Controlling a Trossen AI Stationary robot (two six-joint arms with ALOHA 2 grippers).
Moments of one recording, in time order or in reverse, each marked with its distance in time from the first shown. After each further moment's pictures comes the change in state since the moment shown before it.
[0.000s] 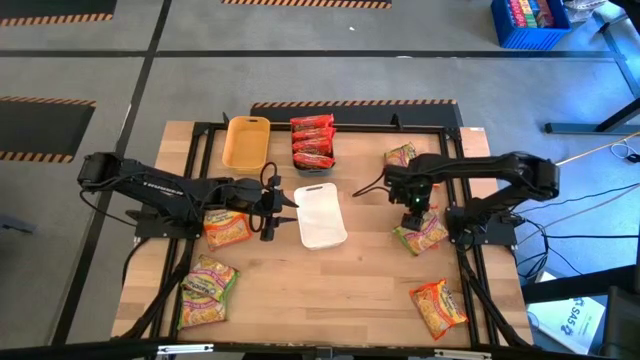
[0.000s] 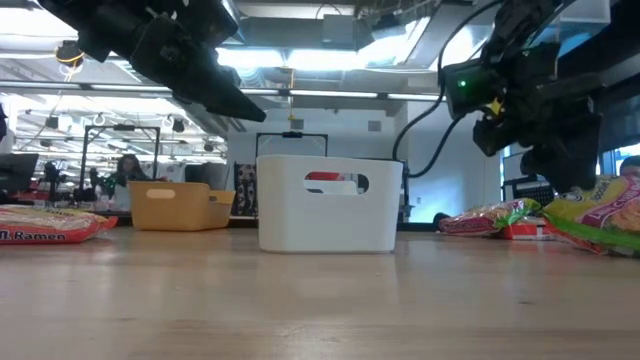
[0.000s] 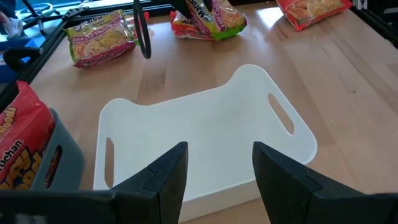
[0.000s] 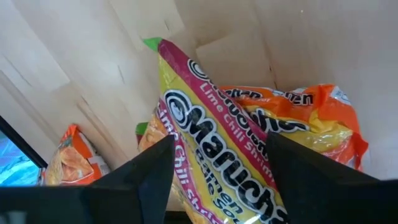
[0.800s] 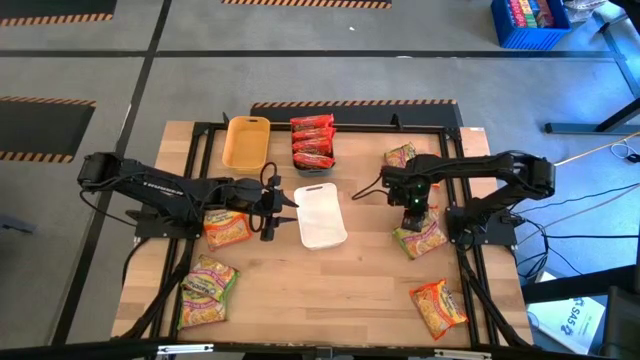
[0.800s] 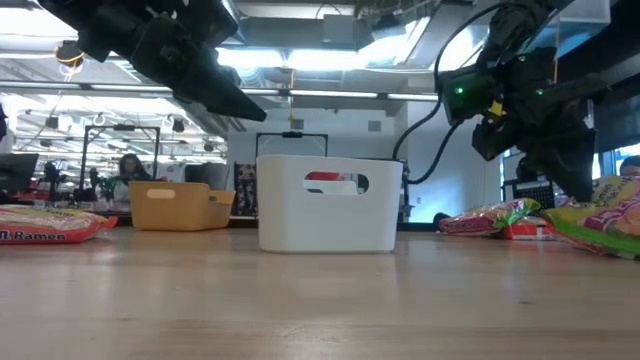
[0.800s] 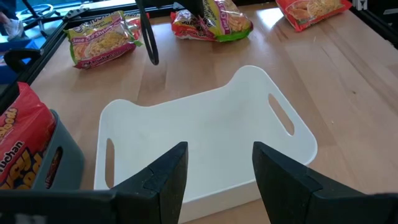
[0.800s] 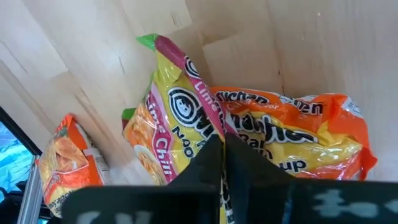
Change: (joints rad) left arm 0.000 0.000 0.000 0.003 -0.001 0.002; right arm 0.000 0.031 0.005 0.004 -0.015 -0.071
